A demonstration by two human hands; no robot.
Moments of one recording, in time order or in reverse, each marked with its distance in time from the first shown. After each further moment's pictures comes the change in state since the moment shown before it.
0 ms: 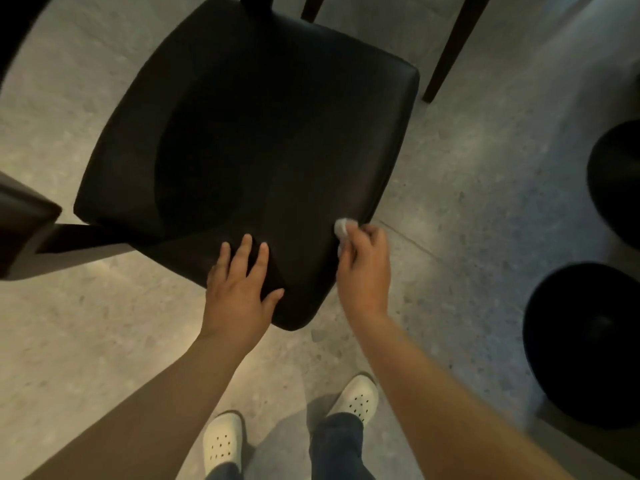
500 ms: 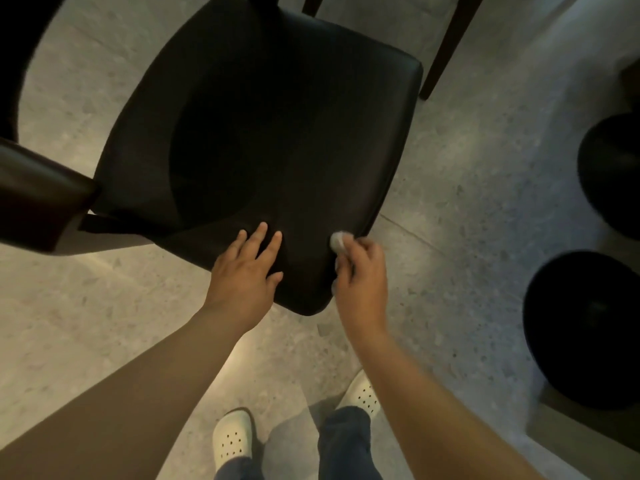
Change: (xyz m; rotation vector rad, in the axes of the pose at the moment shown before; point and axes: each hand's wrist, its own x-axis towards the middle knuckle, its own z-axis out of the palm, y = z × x) left_hand 0.005 -0.022 -0.012 0.052 -0.064 0.093; right_hand -0.051 -0.006 0.014 0.028 -0.040 0.058
